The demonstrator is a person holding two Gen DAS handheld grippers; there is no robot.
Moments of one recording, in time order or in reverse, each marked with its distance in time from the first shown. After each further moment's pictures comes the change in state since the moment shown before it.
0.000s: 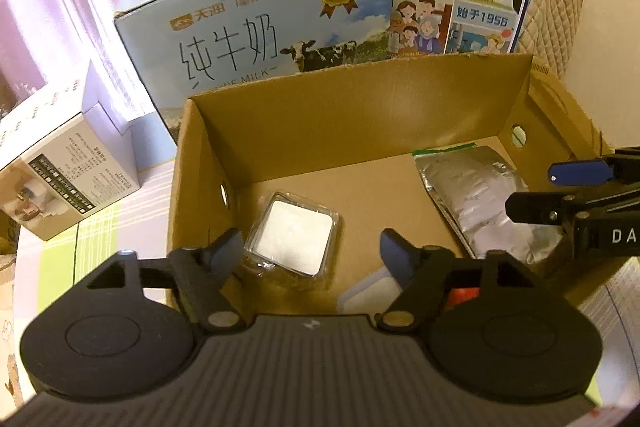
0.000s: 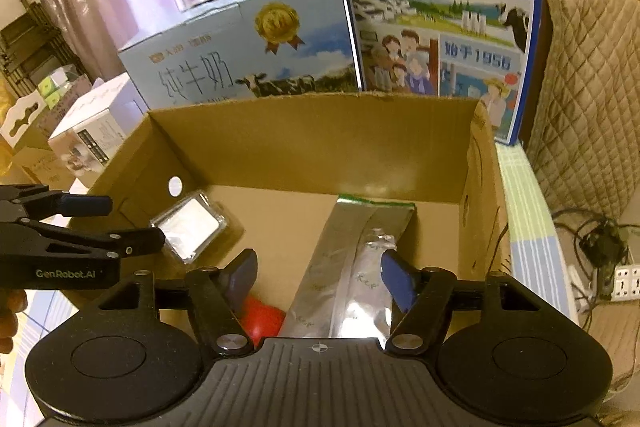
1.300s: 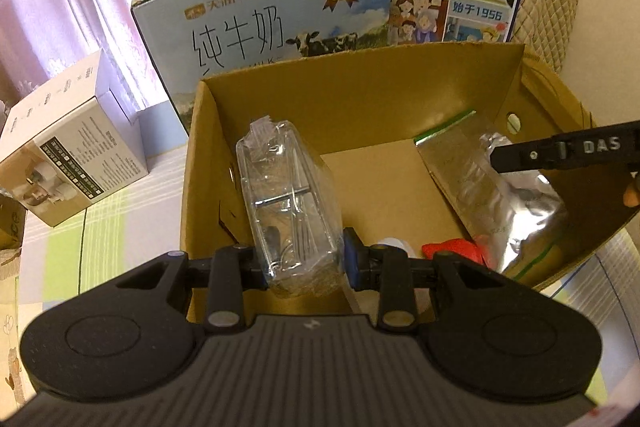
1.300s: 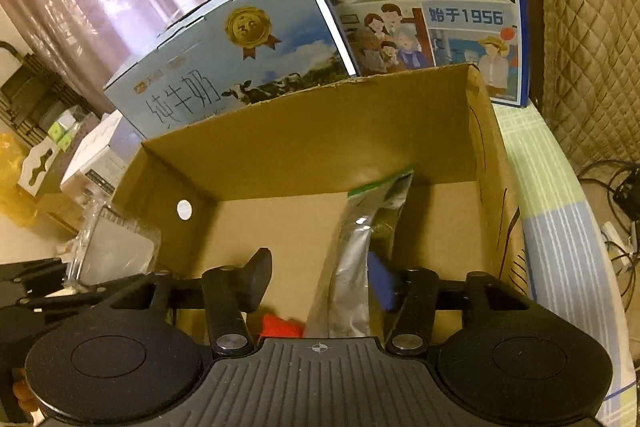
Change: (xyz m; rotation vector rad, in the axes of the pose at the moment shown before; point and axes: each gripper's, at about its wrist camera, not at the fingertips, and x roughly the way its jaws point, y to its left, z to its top) left arm -0.012 0.005 -0.018 0.001 0.008 0.005; right arm 0.019 -0.029 0.005 0.172 0.032 0.103
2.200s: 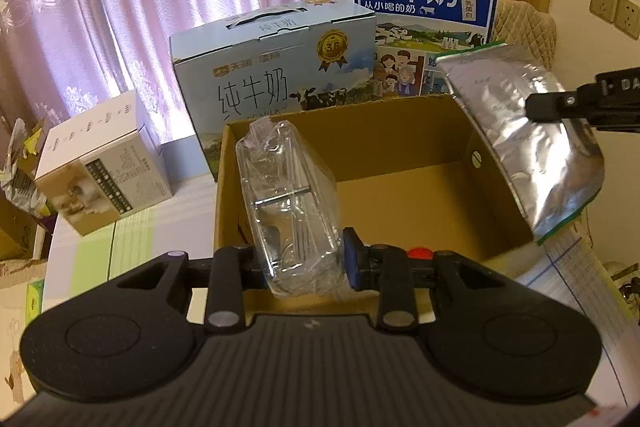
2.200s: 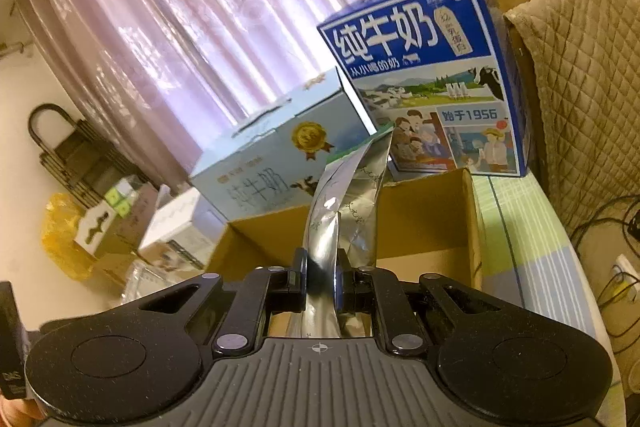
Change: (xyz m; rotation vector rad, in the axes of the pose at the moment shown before) left arm -0.081 -0.006 -0.014 -0.019 -0.135 0.004; right arm -0.101 0.011 0.013 0.043 -0.209 0.149
